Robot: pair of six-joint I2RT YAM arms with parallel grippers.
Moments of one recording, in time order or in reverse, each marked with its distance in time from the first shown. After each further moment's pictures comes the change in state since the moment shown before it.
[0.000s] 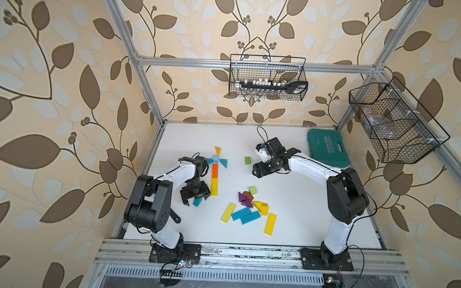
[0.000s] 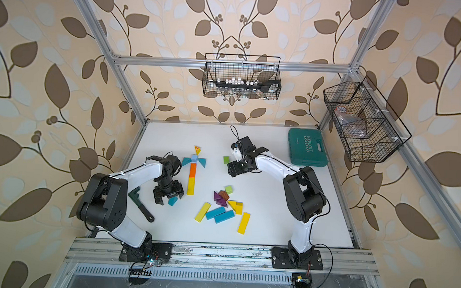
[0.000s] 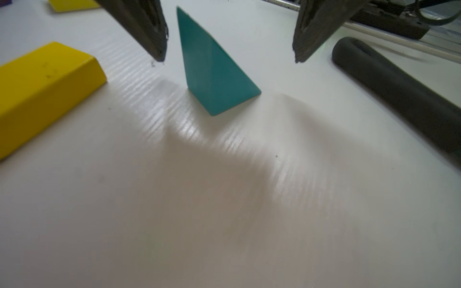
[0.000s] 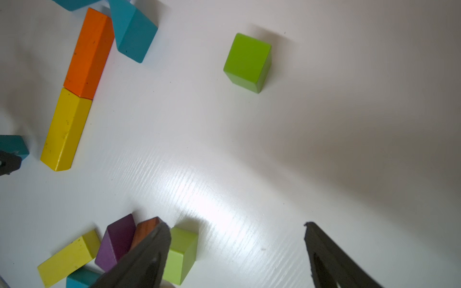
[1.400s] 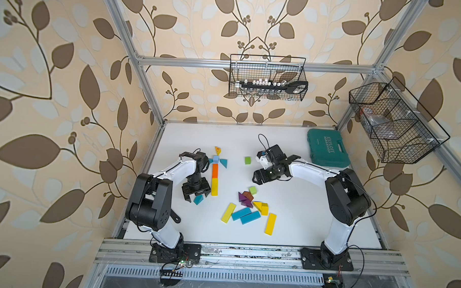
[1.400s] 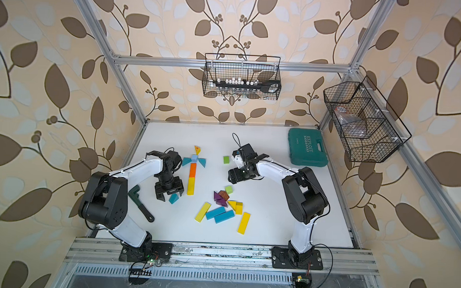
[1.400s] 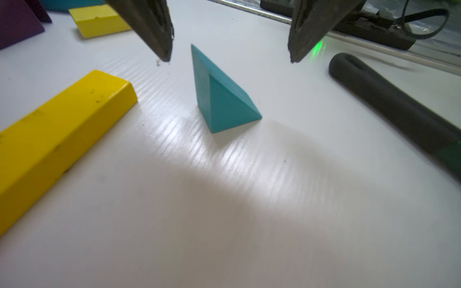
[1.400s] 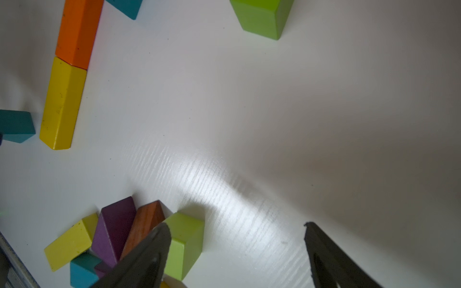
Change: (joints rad) left arm -0.006 0.003 0.083 -0.098 0.006 0.016; right arm 0.000 -0.013 -0.121 0.080 -0.067 0.032
